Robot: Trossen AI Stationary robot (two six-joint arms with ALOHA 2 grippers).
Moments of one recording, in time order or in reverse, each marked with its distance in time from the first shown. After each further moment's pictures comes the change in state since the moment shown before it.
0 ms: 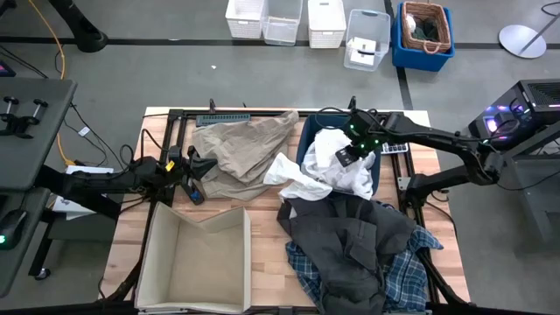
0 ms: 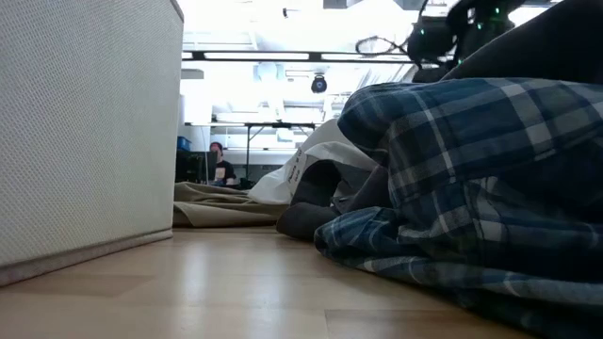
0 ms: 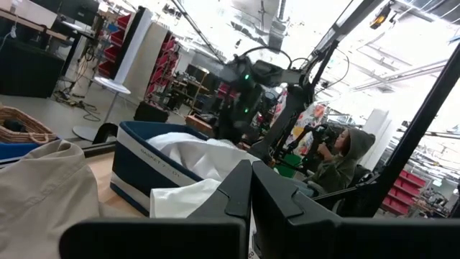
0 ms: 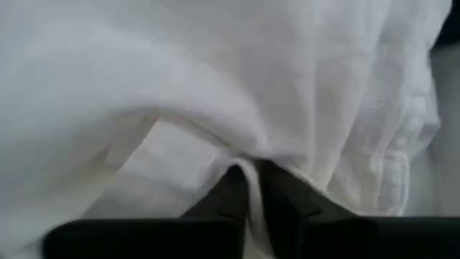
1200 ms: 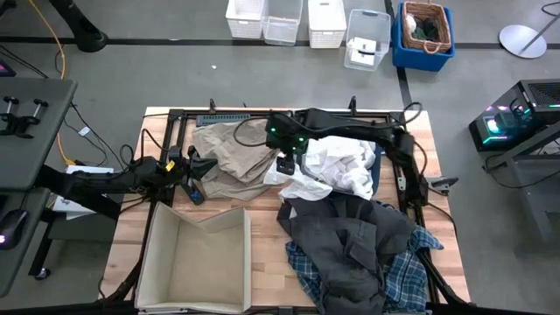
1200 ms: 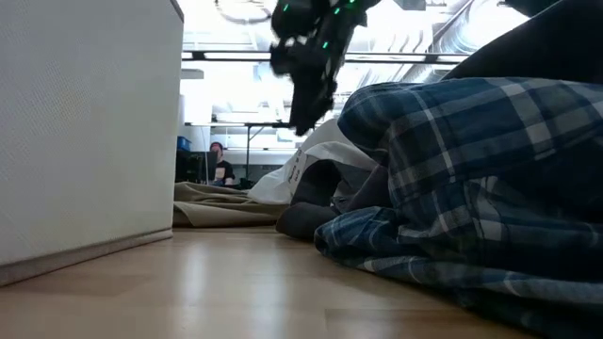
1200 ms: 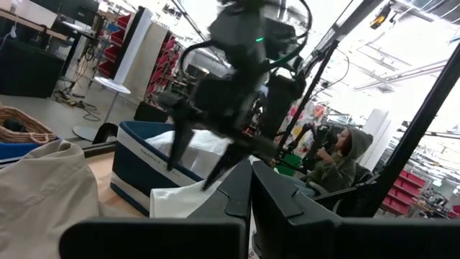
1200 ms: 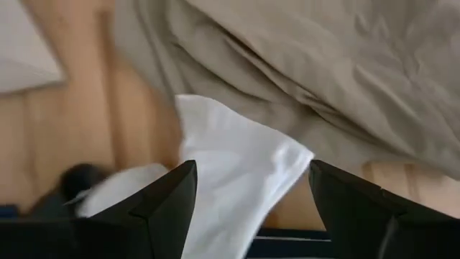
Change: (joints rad) left arm 0.000 0.000 0.000 0.000 0.000 0.000; right arm 0.270 0.830 1.007 -0.148 0.019 -0.528
